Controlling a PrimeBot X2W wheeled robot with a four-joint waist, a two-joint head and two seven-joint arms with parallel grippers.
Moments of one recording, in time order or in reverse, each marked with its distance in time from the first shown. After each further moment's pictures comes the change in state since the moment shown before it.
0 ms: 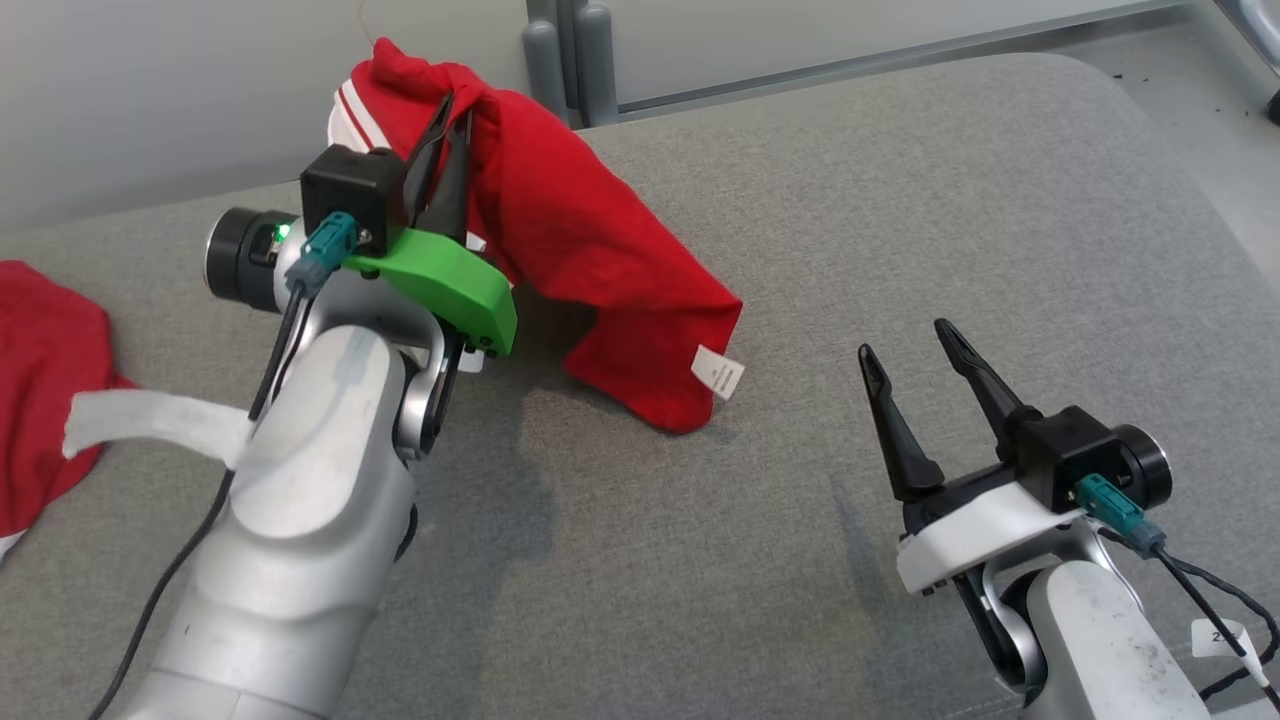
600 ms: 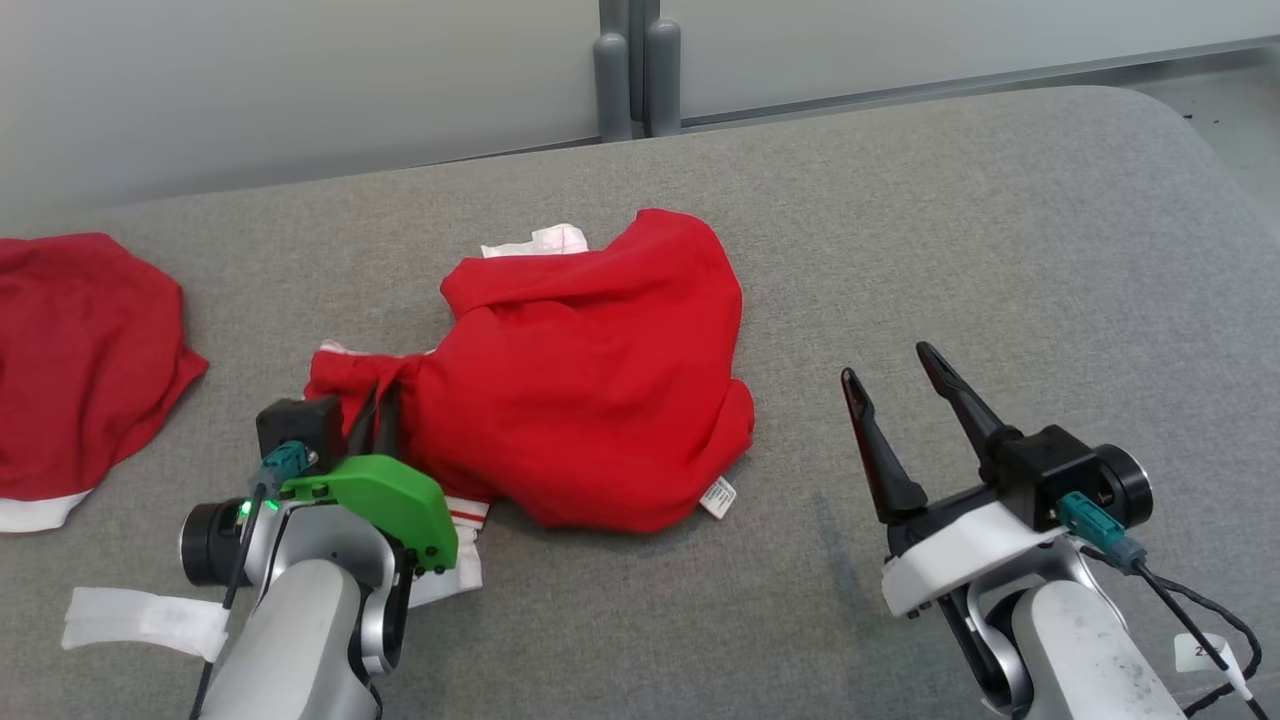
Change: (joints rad) left arm 0.410 0.069 0.056 -0.183 -0.096 0.140 0.134; right arm 0.046 0.014 -0.003 -0.023 -0.006 0.000 0.016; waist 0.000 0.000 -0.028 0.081
